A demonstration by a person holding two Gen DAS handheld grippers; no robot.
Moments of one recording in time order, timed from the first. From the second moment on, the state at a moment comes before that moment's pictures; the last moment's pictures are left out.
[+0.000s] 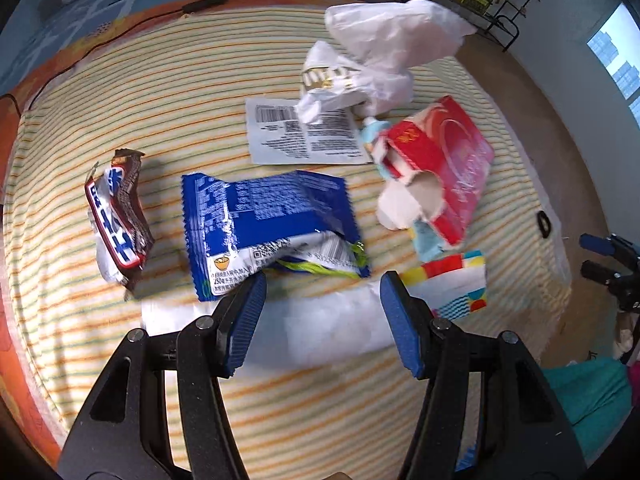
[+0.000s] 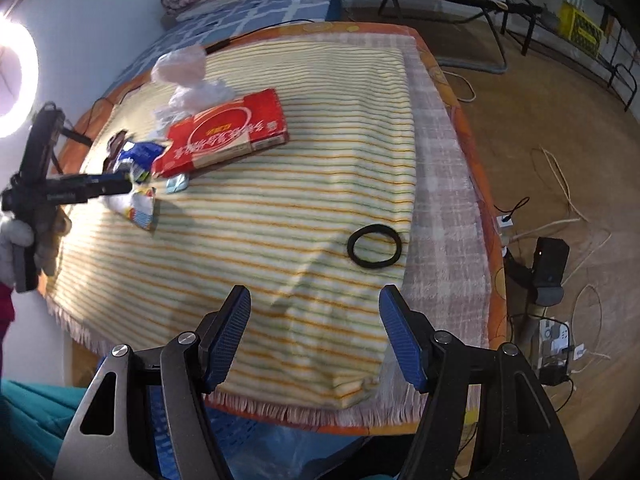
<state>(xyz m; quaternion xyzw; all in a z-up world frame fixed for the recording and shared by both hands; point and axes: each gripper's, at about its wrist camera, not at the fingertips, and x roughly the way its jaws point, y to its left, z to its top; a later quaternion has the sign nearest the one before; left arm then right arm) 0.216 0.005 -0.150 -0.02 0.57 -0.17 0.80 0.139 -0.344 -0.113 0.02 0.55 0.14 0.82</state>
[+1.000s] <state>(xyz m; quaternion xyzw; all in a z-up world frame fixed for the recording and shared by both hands) 0.145 -0.067 -0.162 0.12 0.57 -0.17 0.80 0.196 -0.368 -0.150 0.11 0.58 0.10 0.80</state>
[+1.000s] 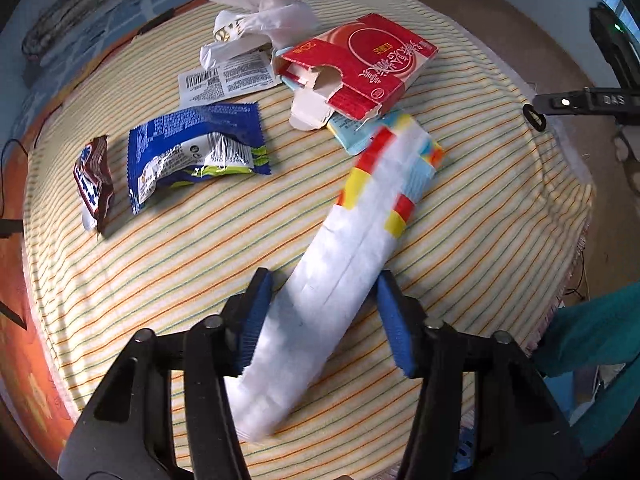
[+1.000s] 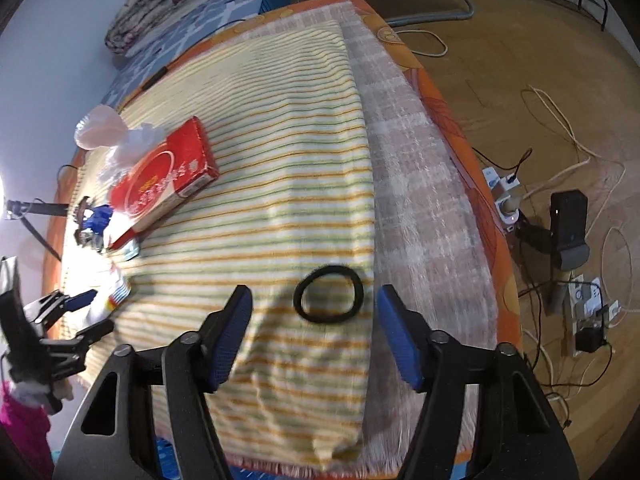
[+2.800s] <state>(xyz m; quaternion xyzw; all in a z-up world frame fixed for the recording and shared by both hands) 0.022 -0.026 -0.095 0.04 0.53 -0.17 0.83 0.095 -0.302 -0.073 -0.01 0.48 0.17 0.86</state>
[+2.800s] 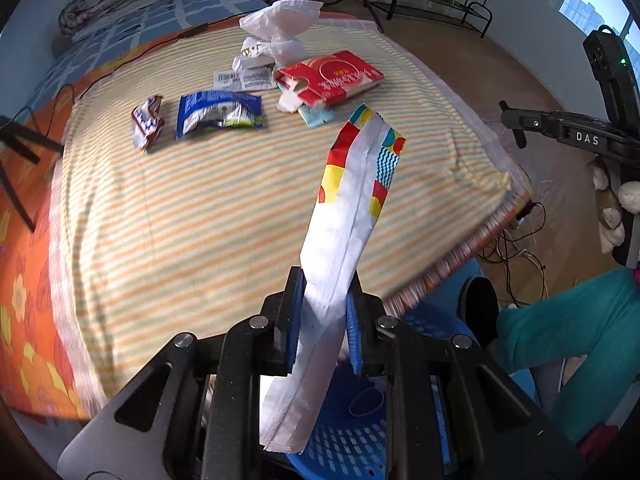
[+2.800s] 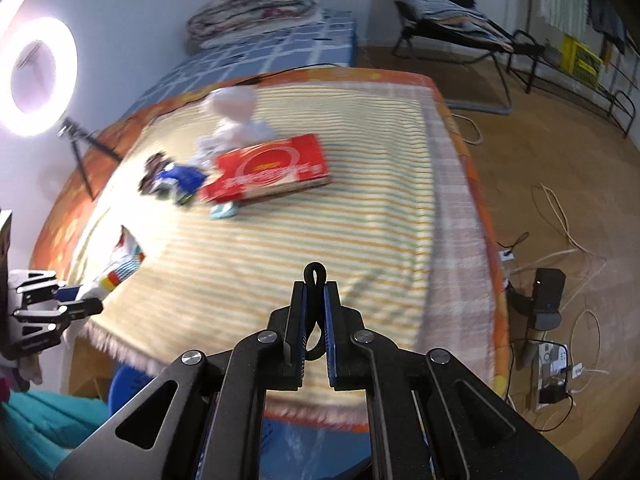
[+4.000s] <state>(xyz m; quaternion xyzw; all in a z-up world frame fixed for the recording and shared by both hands) -0.117 -0.039 -0.196 0.04 0.63 -0.17 0.76 -0.075 -0.185 -0.156 -0.09 0.53 0.31 0.78</state>
